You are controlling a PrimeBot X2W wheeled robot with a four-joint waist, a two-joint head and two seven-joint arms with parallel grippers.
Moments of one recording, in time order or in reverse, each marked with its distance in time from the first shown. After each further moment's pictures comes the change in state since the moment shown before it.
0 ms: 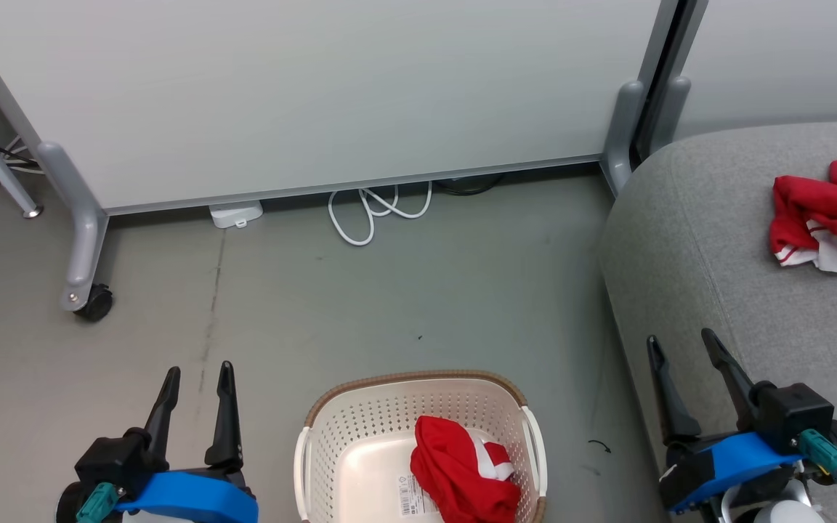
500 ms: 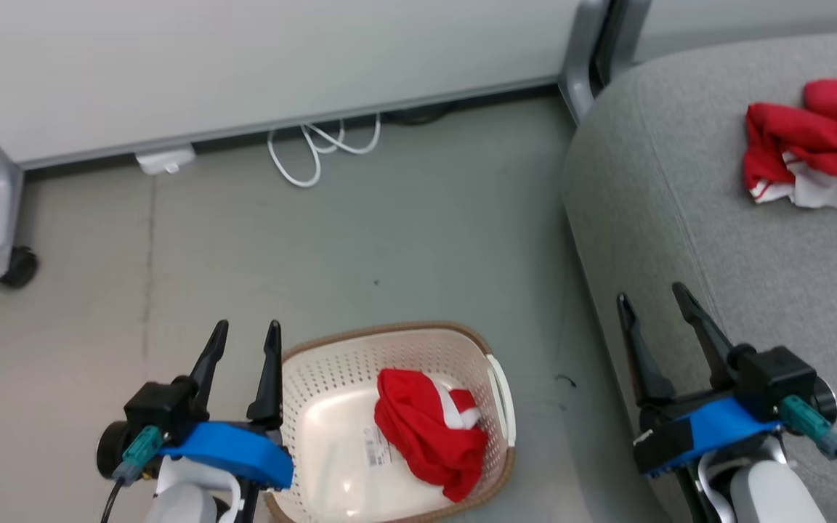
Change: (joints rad) left arm -0.119 0.003 -0.110 0.074 -0.005 0.000 0.000; right arm -0.069 0.000 0.065 -0.023 0.012 0.000 -0.011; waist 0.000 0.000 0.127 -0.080
